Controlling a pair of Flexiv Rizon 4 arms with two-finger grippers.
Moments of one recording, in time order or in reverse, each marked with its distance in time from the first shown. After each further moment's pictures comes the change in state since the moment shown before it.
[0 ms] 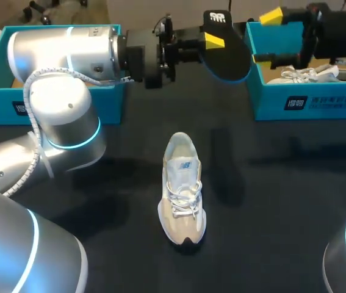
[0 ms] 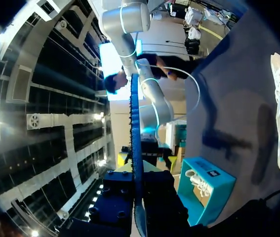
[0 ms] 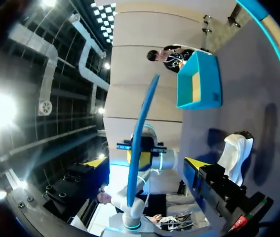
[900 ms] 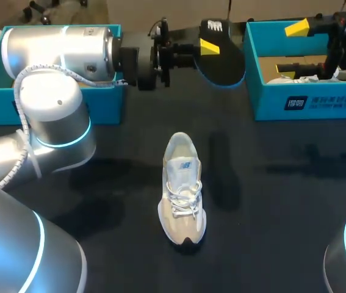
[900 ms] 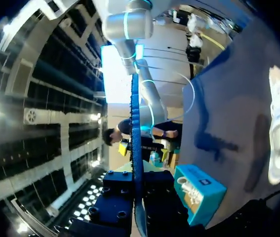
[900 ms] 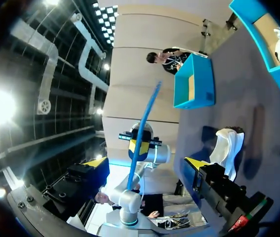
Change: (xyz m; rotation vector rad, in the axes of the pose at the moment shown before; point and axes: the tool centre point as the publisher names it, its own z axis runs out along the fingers) left arm 0.007 -0.012 -0.006 0.031 0.041 -0.129; right arm -0.002 -0.022 -0.037 -0.025 -0.014 -0.017
